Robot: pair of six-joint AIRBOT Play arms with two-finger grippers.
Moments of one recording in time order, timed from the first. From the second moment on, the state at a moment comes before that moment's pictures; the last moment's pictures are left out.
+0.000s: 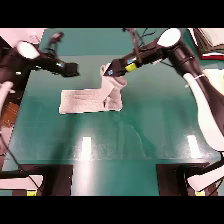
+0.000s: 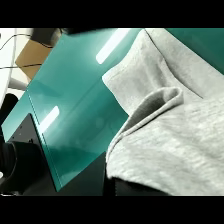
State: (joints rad) left arm -0.08 -1.45 1.52 1.10 -1.11 -1.39; right arm 0.42 -1.73 1.88 -0.66 1.28 1.27
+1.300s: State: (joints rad) left arm 0.12 -1.28 1.52 1.17 -1.29 -1.39; right arm 0.32 -1.77 1.57 -0.73 1.10 1.24
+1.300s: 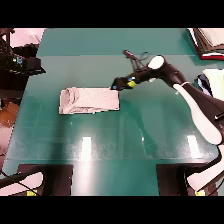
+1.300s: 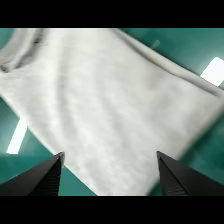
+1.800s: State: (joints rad) left arm 0.12 -1.28 1.52 1.17 -1.29 -1.39; right arm 0.32 -1.93 1.53 -0.52 1.12 1.28
